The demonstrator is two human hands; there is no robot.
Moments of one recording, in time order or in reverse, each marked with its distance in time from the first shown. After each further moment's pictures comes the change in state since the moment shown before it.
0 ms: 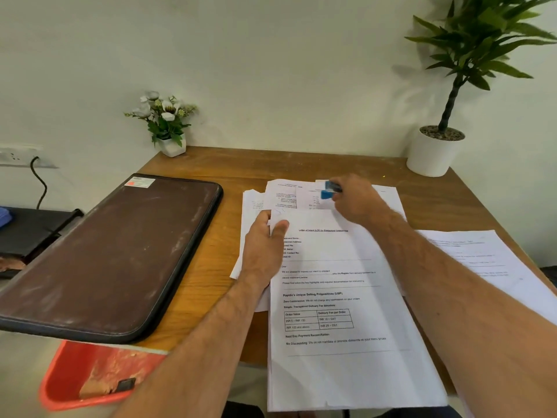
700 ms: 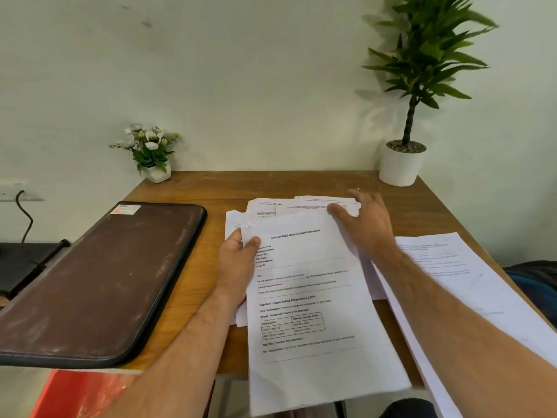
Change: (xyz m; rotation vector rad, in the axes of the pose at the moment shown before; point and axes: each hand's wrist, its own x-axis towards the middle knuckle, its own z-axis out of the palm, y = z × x) left_hand -0.003 0.001 -0.012 -0.192 0.034 -0.143; right_hand -0.063 0.046 0.000 0.405 0.304 0.177
